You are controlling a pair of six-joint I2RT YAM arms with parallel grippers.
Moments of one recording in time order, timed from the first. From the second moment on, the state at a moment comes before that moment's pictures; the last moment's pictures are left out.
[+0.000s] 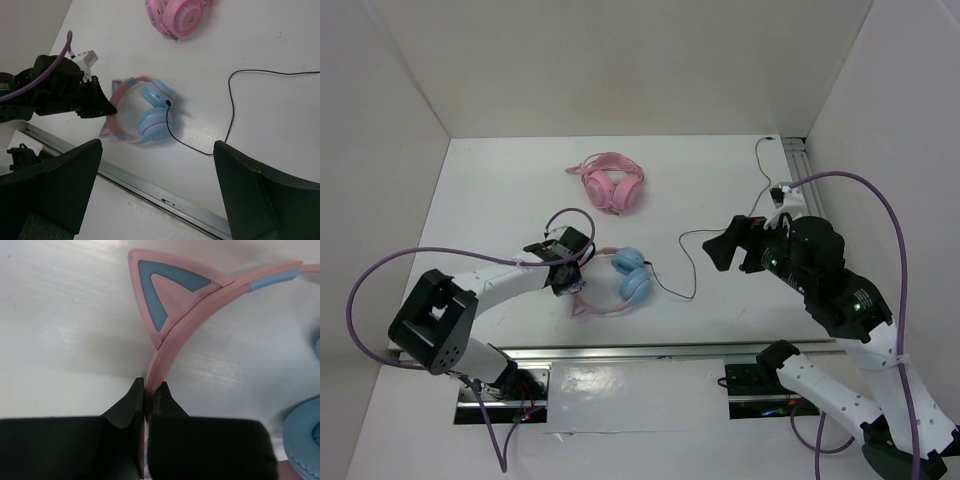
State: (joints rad) left arm -0.54 1.47 0.77 -0.49 -0.26 -0.85; right arm 0.53 0.72 1.13 -0.80 0.01 0.46
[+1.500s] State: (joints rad) left arm -0.33 1.10 1.54 -1.32 -0.44 -0.53; right arm 0.63 1.43 0.63 0.61 -0.70 0.29
